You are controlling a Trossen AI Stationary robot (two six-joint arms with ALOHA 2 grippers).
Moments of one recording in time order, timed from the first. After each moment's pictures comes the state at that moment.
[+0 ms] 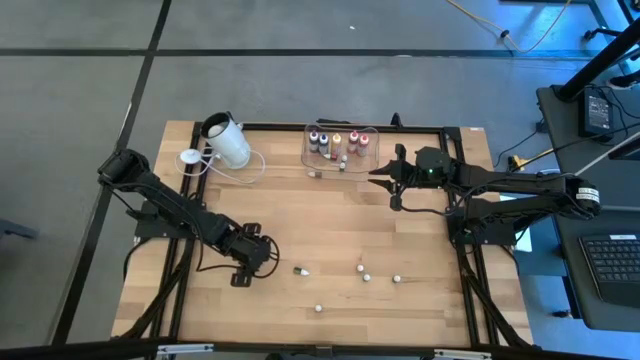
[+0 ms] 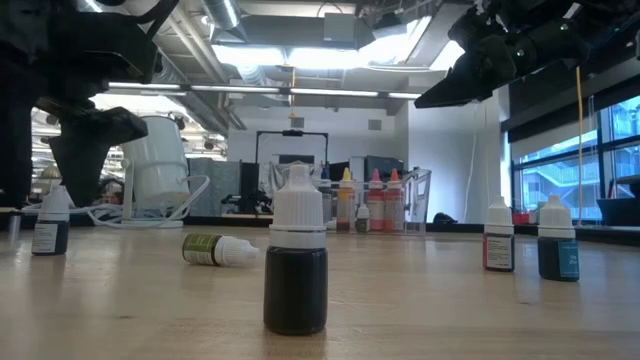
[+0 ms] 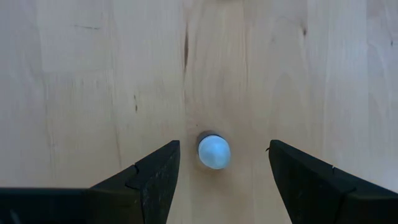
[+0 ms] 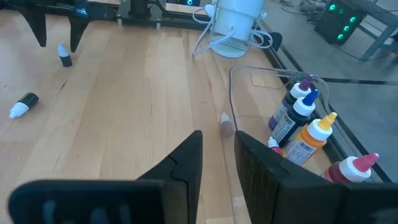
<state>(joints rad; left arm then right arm) -0.48 1.41 0.74 -0.52 -0.05 -0.45 -0.28 0.97 0.55 0.04 -0.07 -0.21</state>
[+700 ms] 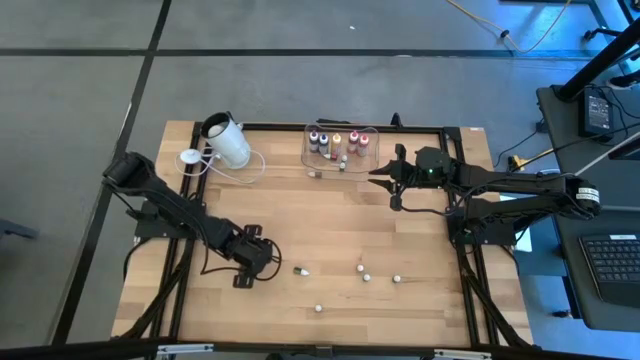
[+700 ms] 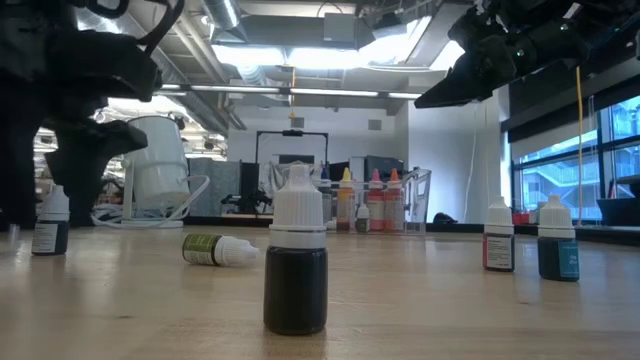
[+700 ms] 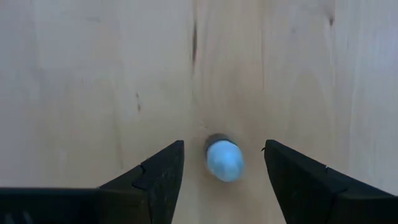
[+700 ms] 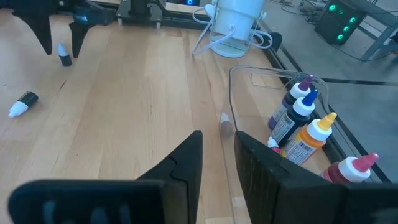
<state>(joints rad) -0.49 1.47 0.74 -0.50 -0.09 -0.46 -0.28 0.97 0.55 0.04 -0.07 -0.22</state>
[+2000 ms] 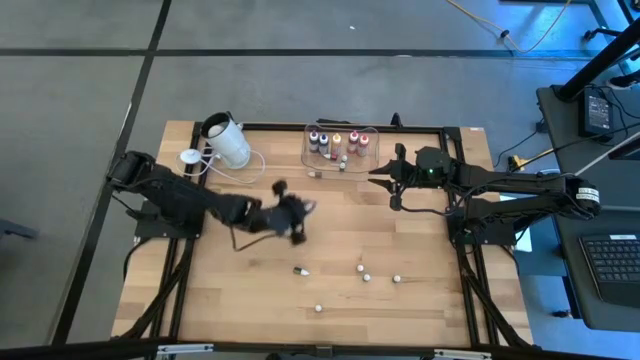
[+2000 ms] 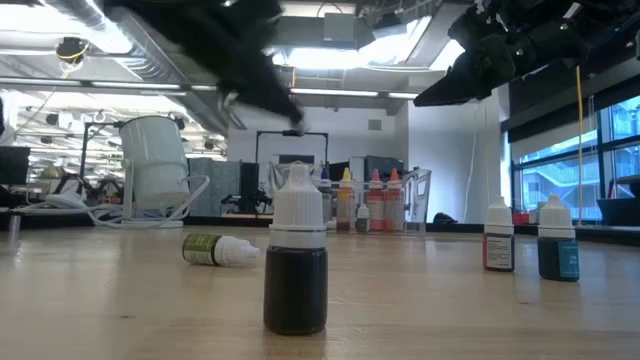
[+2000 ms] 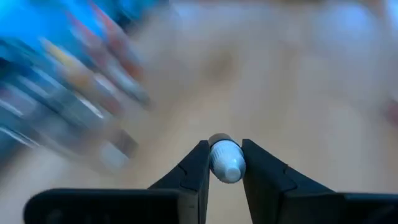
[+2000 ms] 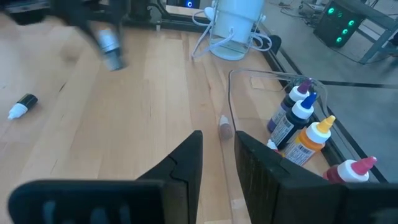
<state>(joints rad) -0.22 1.49 0.83 0.00 -0.63 -0.24 -0.28 0.97 0.55 0.05 -0.07 -0.22</state>
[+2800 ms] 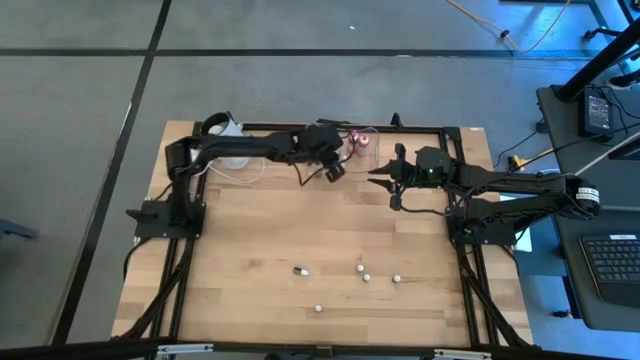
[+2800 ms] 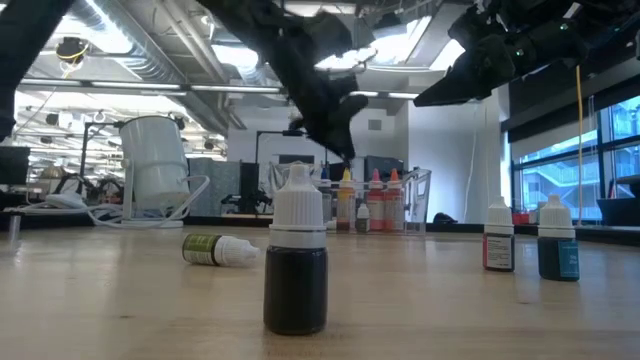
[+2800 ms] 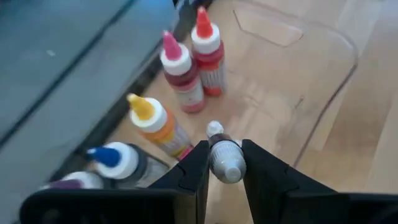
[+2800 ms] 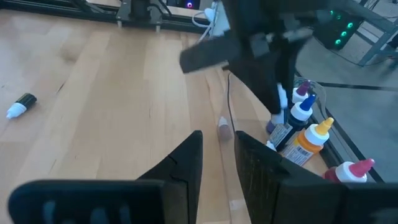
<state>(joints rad) 0.32 1.90 1.47 -0.35 -0.25 -0.11 -0.28 0.97 0.55 0.05 -0.07 -0.23</state>
